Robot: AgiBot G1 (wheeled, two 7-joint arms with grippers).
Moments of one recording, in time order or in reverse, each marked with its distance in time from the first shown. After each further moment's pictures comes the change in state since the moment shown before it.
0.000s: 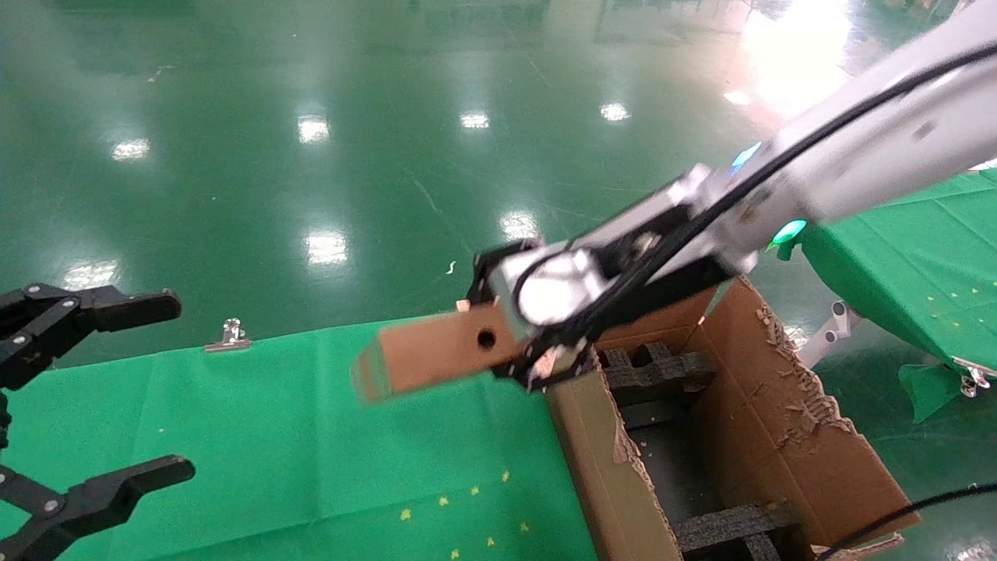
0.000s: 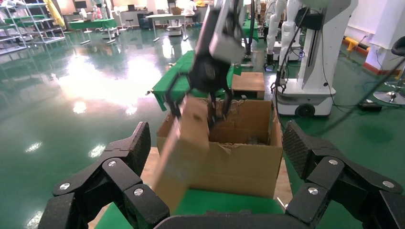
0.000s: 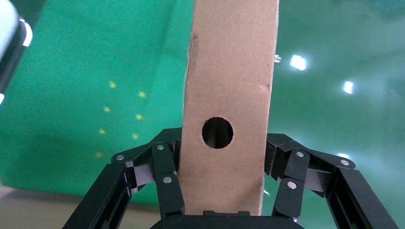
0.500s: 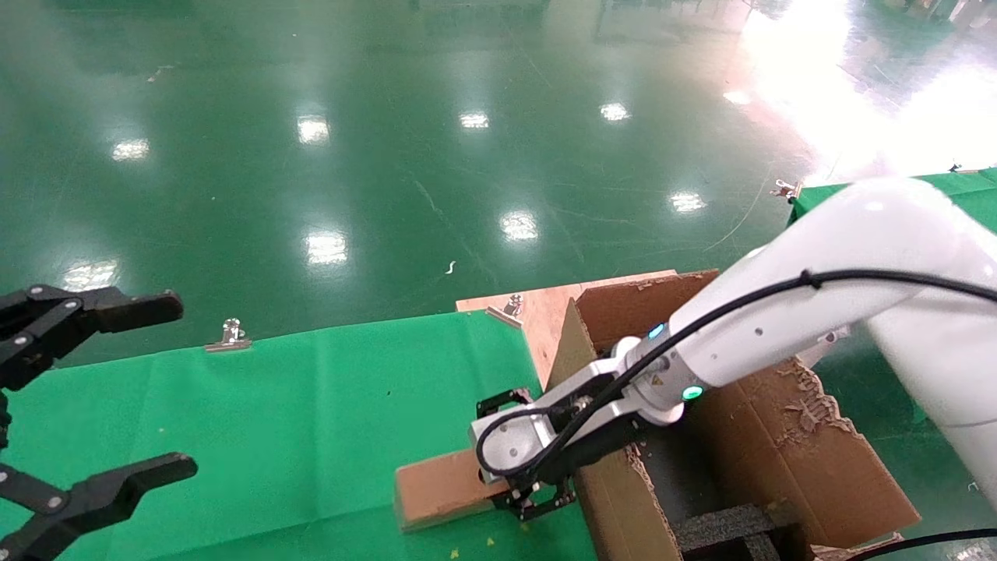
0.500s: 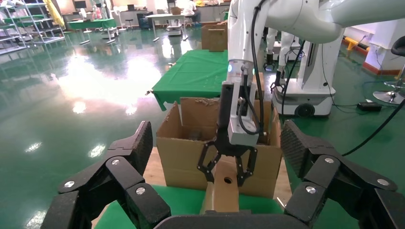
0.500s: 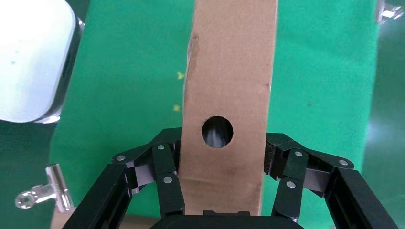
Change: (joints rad) left arm 0.000 0.000 0.000 0.000 0.000 0.000 0.000; right arm -0.334 -0.061 0.093 0.113 -0.201 0.047 0.115
